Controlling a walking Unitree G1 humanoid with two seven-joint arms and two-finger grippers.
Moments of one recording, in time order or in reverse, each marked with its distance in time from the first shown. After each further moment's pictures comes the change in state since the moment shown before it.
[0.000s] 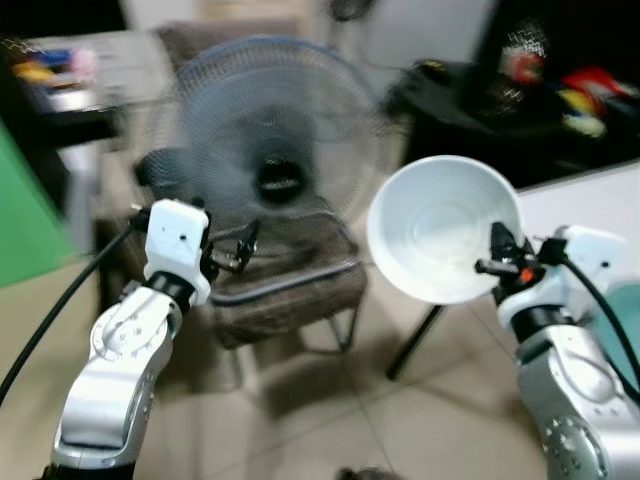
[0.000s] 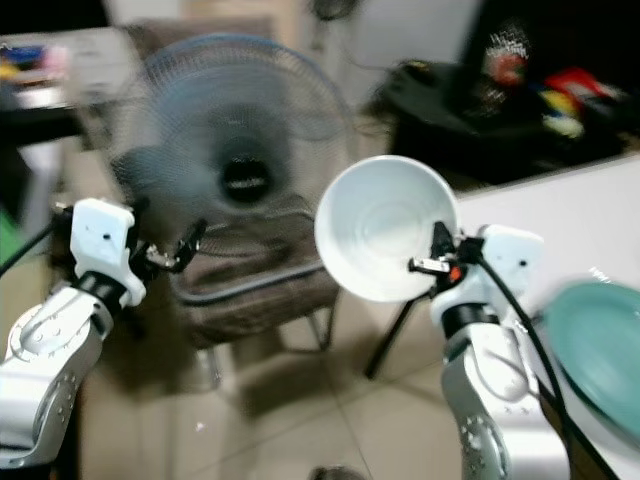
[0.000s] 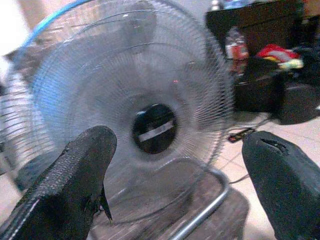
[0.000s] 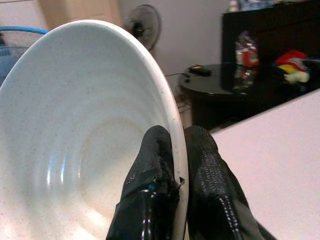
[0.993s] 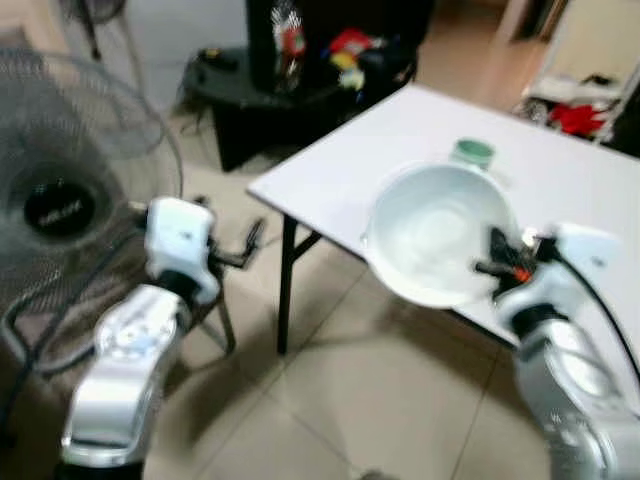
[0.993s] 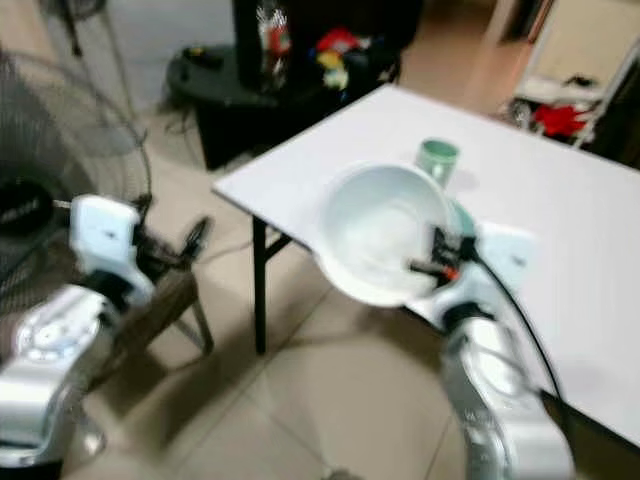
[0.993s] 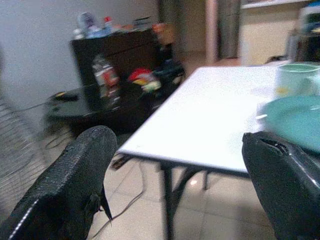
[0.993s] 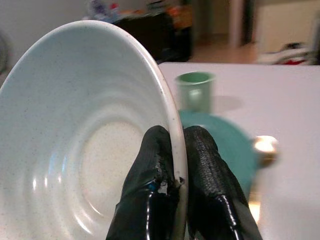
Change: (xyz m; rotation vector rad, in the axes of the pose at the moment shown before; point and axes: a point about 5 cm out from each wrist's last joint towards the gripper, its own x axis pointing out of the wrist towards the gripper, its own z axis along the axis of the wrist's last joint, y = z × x) left arm 0.004 -0.008 0.002 -0.032 -0.023 -0.013; right arm 0.002 -0.007 -0.003 -0.002 0.045 -0.027
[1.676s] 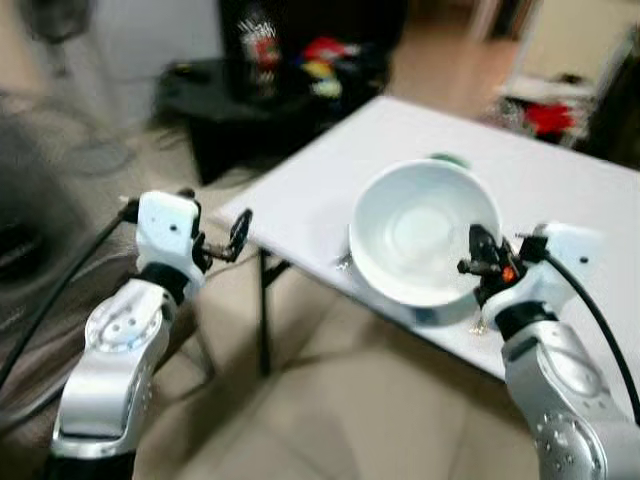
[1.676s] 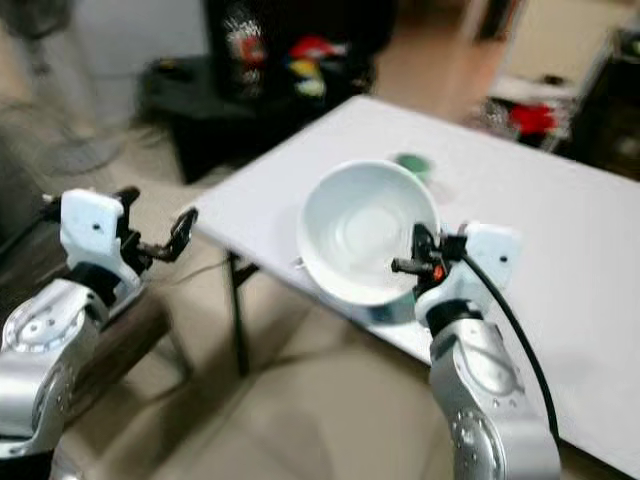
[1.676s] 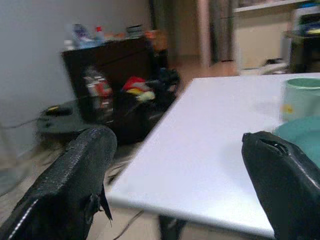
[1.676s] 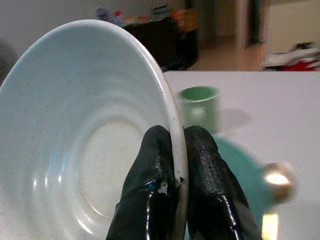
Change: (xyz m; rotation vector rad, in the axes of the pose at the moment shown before) left arm 0.002 0.011 0.003 0.008 -0.009 0.035; right arm 0.000 0.013 0.002 0.022 -0.009 0.065
